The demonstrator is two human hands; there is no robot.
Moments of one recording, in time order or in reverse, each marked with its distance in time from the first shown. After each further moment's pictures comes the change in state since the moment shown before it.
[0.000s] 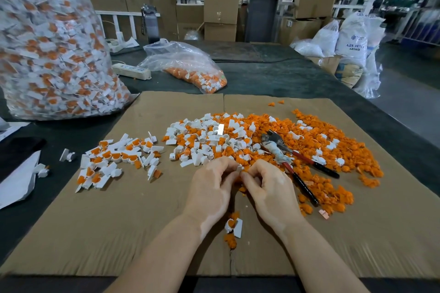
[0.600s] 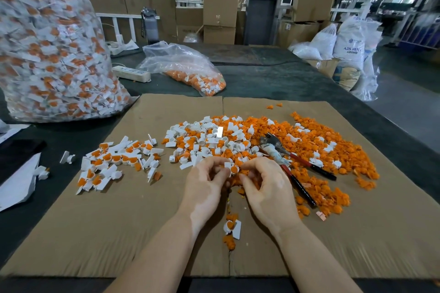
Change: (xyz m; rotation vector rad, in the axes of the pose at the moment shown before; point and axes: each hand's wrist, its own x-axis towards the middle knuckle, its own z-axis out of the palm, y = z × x) left_hand 0.004 -0.005 -0.002 -0.410 0.018 -0.332; right_hand 0.000 0.000 0.003 -0.005 0.161 -0.142
